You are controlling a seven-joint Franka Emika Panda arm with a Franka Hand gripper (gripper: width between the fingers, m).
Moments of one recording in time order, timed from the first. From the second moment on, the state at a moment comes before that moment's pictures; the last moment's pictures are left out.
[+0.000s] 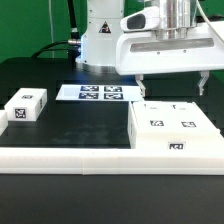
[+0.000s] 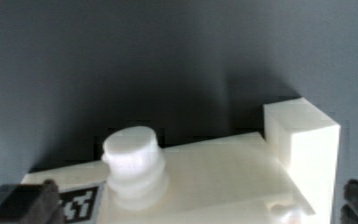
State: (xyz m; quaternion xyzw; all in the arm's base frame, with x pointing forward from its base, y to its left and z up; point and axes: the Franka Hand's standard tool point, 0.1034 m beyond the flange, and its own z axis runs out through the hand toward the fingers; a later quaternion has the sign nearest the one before) arm 0.494 0.106 0.058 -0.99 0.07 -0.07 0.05
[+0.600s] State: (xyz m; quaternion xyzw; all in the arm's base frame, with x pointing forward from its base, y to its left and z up) arm 0.491 0.095 0.024 -0.99 0.06 -0.09 0.04
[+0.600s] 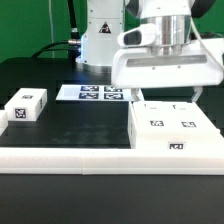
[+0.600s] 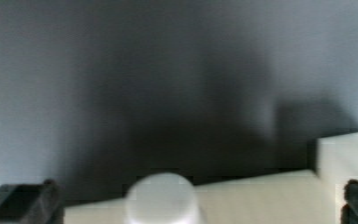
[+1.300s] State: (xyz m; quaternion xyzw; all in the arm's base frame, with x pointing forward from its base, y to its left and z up) arm 0.488 0.079 0.011 -1.00 0.01 -0.09 0.03
